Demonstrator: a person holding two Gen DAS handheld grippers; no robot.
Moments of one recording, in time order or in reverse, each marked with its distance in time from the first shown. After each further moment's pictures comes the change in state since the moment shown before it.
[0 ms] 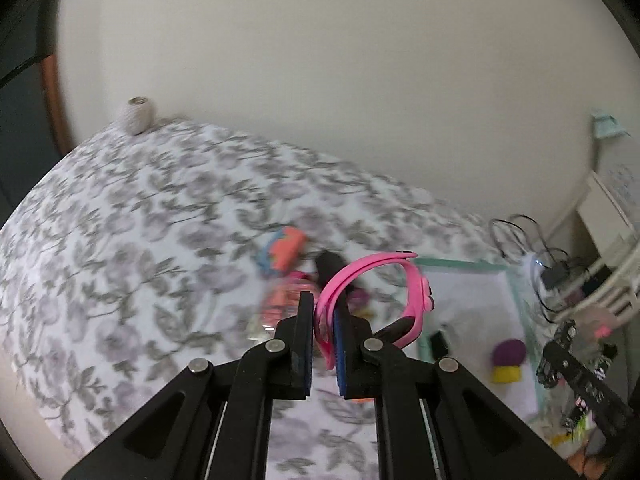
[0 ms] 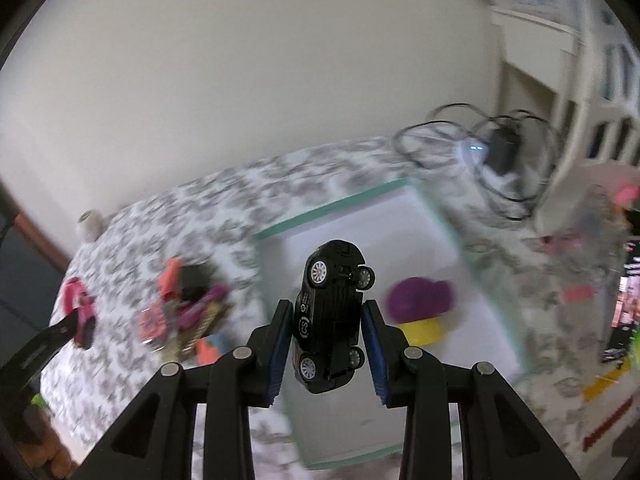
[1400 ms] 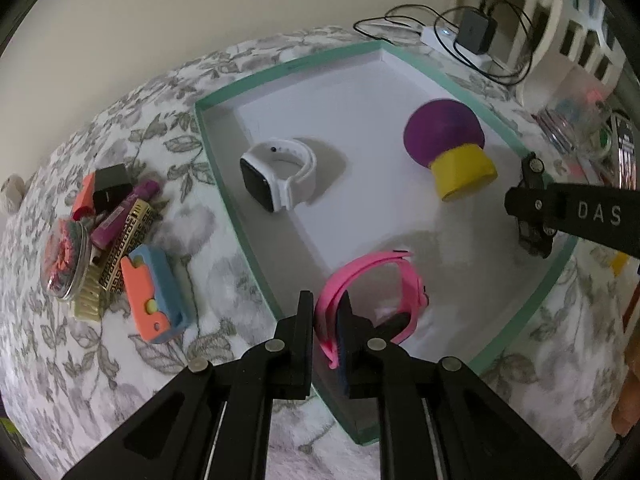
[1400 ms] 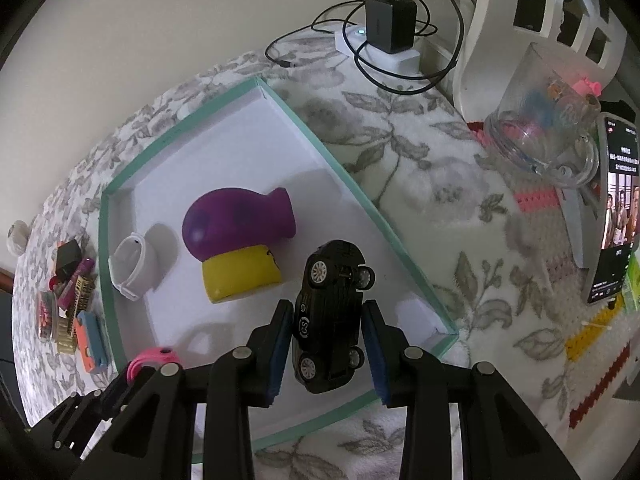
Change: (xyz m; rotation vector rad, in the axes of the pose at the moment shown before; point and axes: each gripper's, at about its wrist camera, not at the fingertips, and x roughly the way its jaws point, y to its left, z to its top) left arm 0.103 -0.167 -0.135 0.560 0.316 -0.034; right arm 0.072 -0.091 -0.039 0.128 0.250 -0.141
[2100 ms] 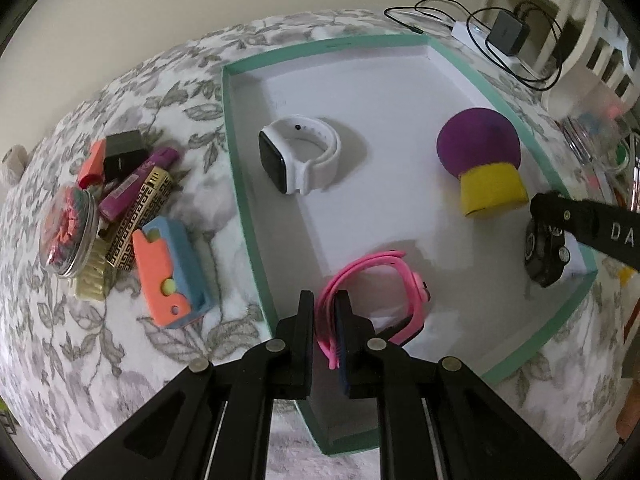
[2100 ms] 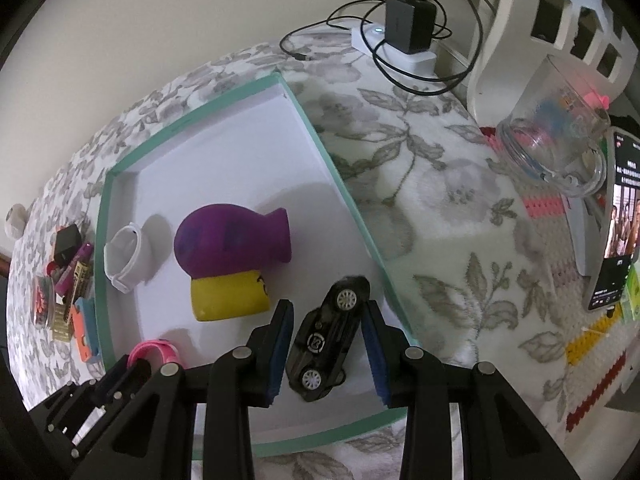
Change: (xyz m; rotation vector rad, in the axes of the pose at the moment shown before) left arm 0.011 0.029 -0.003 -0.085 0.064 -0.010; right arm 0.003 0.013 0.001 -0.064 0.016 -0.013
